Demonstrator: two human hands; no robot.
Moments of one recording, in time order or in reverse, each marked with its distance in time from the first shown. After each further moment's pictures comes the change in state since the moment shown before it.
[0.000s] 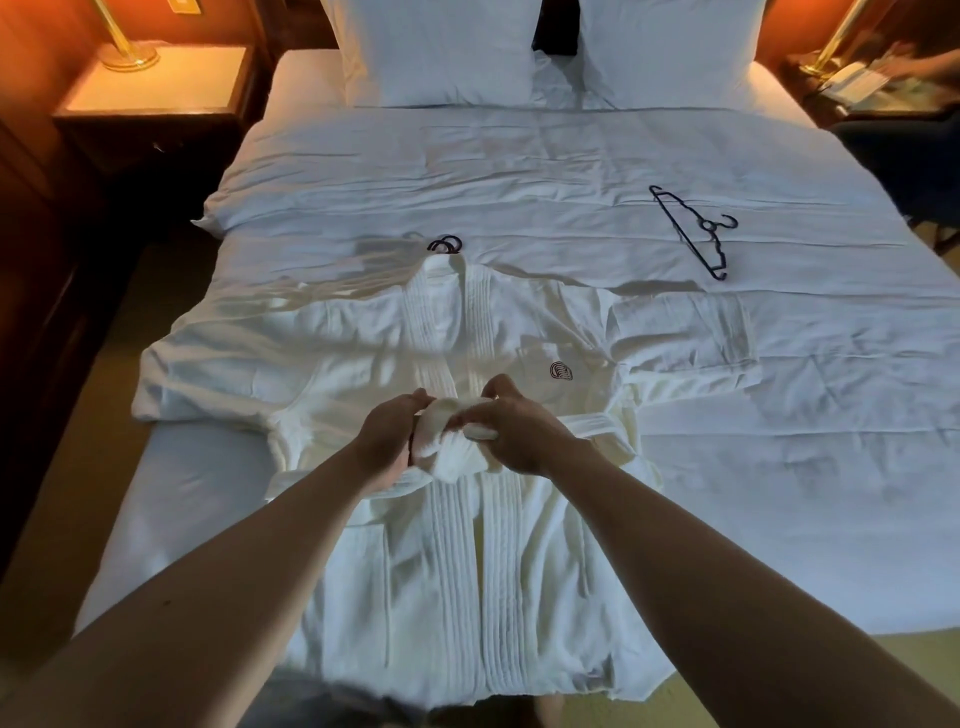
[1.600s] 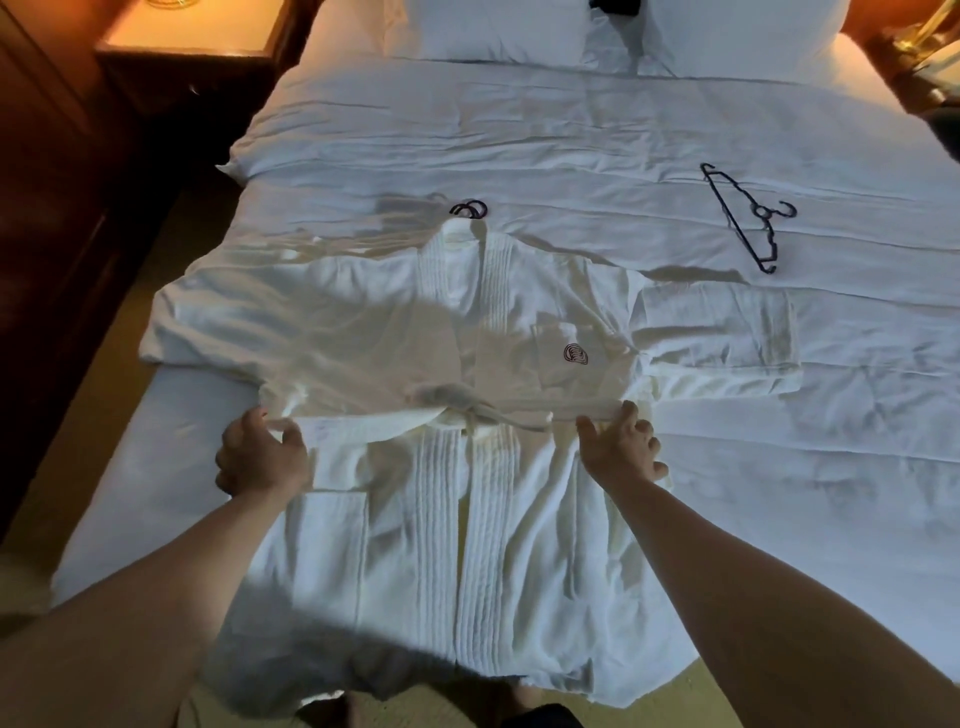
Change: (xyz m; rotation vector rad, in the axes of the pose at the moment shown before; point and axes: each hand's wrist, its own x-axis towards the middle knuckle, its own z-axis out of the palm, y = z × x) left_hand 0.012 -0.097 -0.109 0.761 0.993 0.000; right_hand -0.031 0.130 0.039 0.126 0.275 0.880
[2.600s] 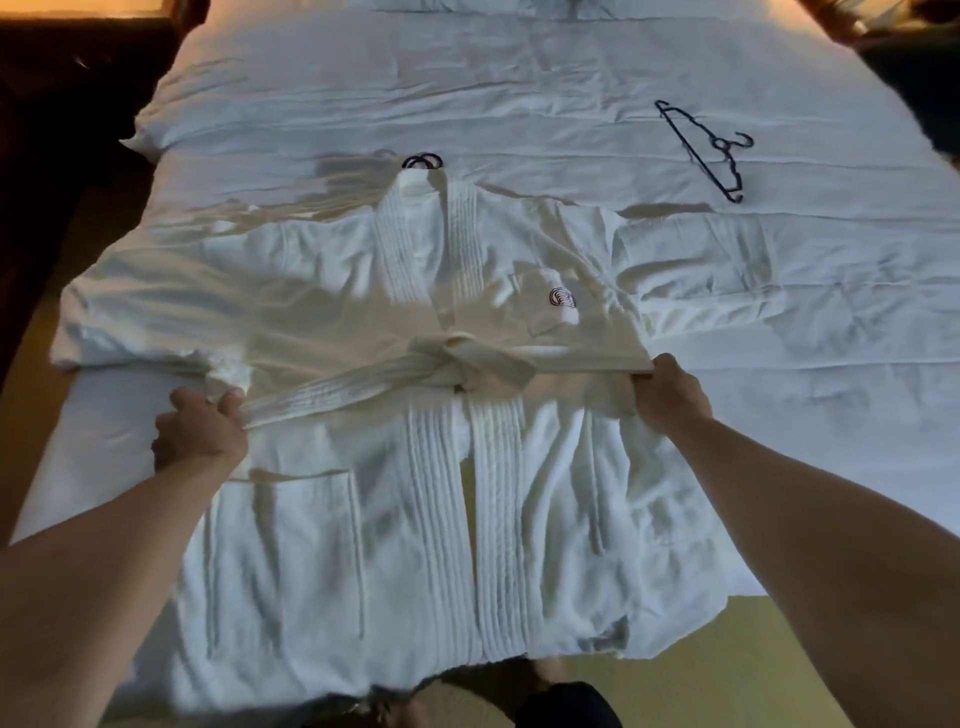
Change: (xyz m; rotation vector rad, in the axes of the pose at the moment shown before) left_hand 0.073 -0.032 0.028 0.158 -0.088 0.053; right_hand 0.041 0.060 0.001 -0.096 0.089 0.028
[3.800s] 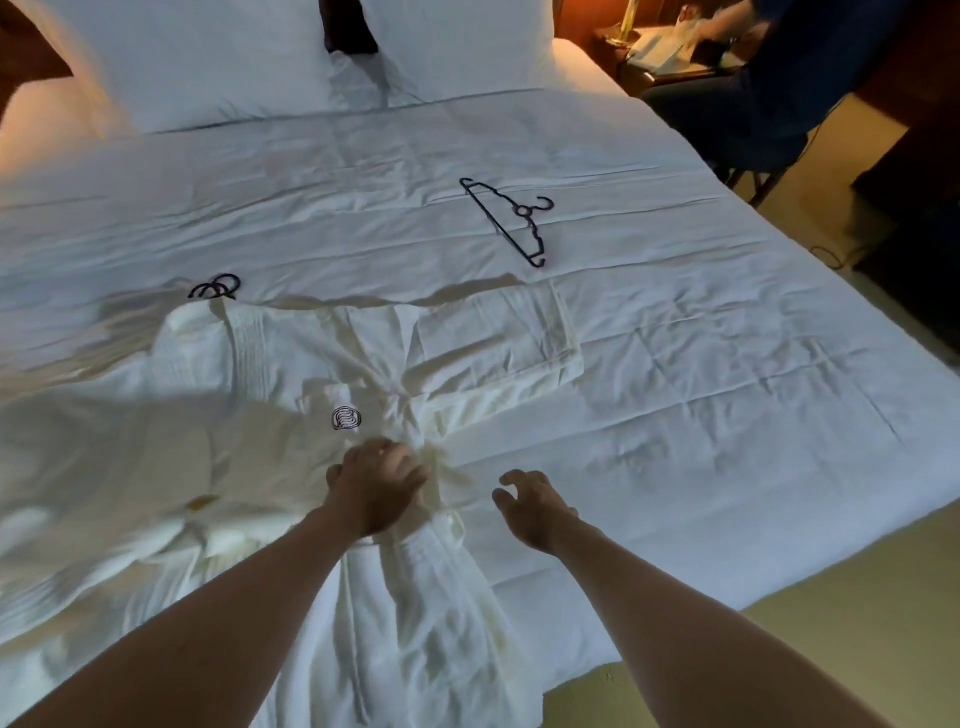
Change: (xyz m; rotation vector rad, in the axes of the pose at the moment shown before) left_hand -0.261 0.361 0.123 0.230 -0.528 0.888; right_hand 0.056 0.125 -0.083 0.135 -0.439 -0.089
